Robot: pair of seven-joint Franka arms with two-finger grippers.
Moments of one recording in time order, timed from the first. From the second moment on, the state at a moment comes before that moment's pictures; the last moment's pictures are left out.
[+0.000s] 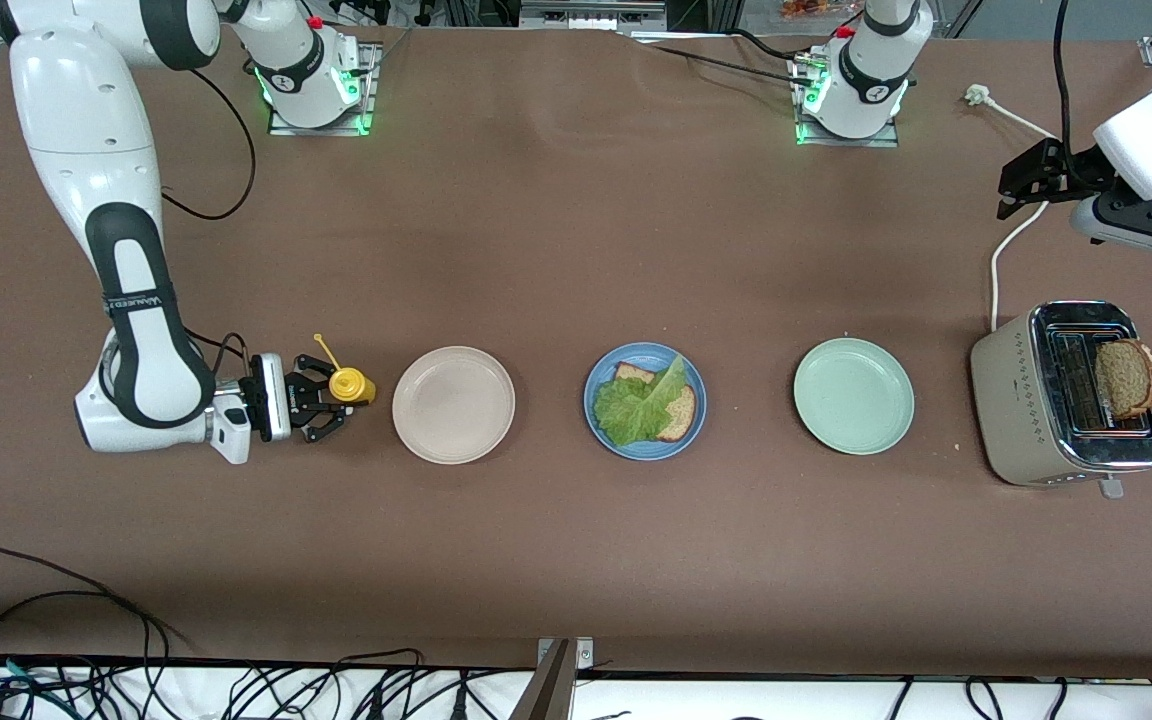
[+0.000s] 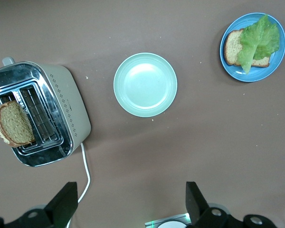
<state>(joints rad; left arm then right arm) -0.02 0.04 -0.07 -1.46 0.03 1.39 0.20 0.08 0.86 -0.13 -1.52 0.94 1.76 -2.18</state>
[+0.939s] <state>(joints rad) -0.02 0.04 -0.06 -1.46 0.03 1.39 0.20 0.03 0.91 -0.13 -1.48 0.95 1.76 -2.21</state>
